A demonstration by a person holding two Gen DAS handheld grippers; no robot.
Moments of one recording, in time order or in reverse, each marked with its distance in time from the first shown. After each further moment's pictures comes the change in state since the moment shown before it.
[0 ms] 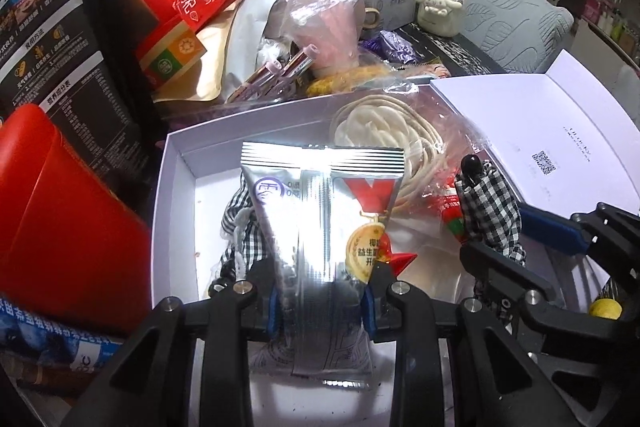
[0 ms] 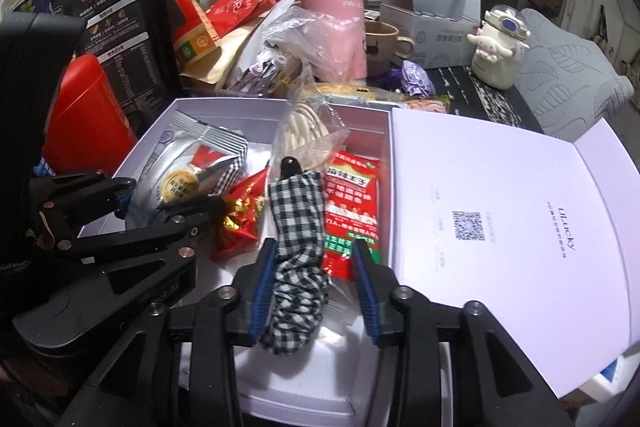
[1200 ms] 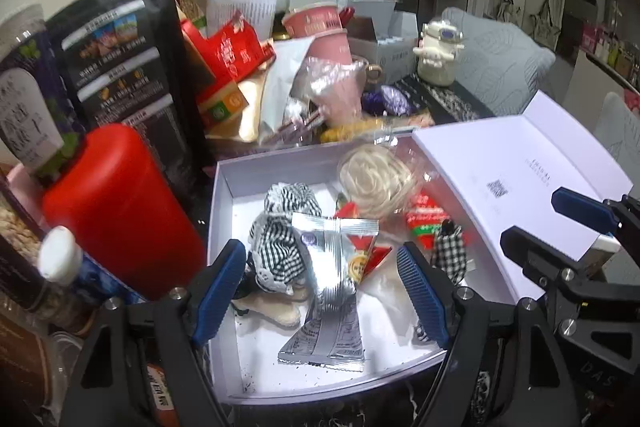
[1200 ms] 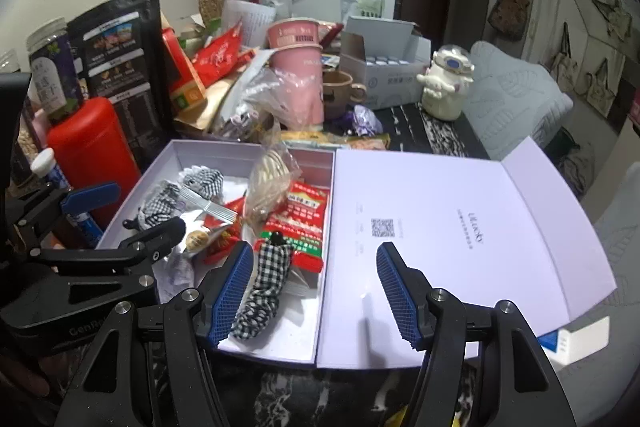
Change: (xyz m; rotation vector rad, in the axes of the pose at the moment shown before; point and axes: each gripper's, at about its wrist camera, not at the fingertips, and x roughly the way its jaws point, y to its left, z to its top) left arm -0.074 0.000 -0.015 -0.031 -0.179 0.049; right arm -0.075 -0.008 -0.008 0.017 -0.142 -0.101
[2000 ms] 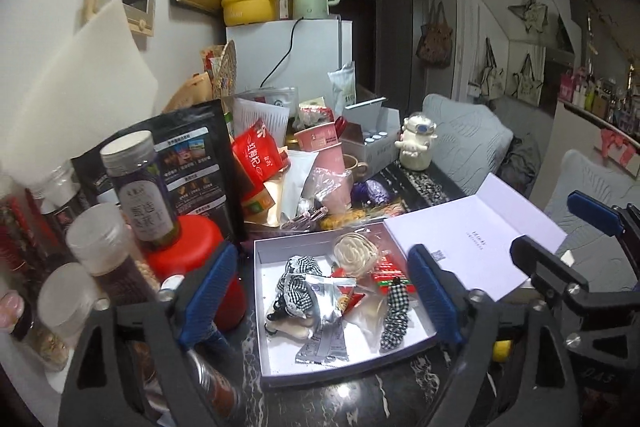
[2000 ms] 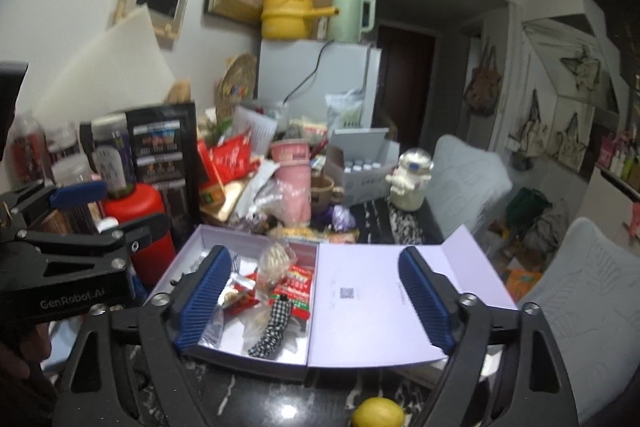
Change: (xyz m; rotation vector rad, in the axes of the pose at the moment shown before) left arm -0.144 0.007 0.011 -0.015 -0.263 -0.014; right arm -0.142 0.009 0.007 -0.016 -0.323 -0.068
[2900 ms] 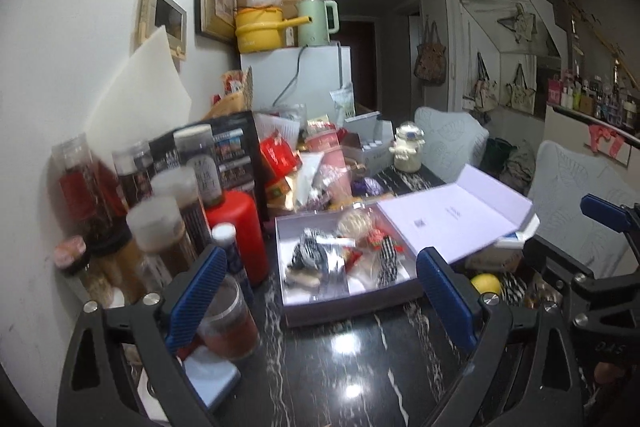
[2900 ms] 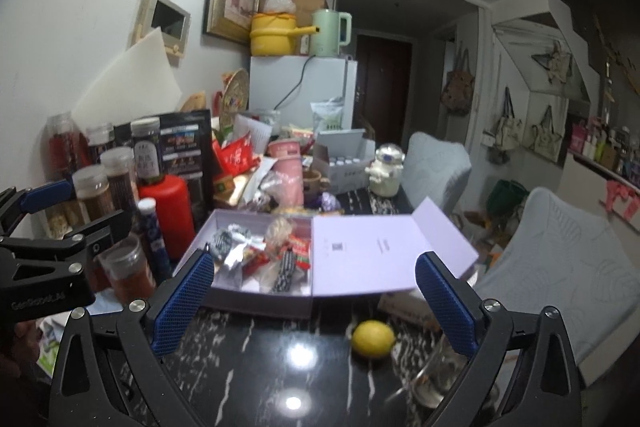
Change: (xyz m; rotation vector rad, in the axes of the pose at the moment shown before) left arm -0.113 -0.001 -0.070 0.035 -0.087 0.029; right arm -0.109 0.015 -0.054 0.044 -0.016 -0.048
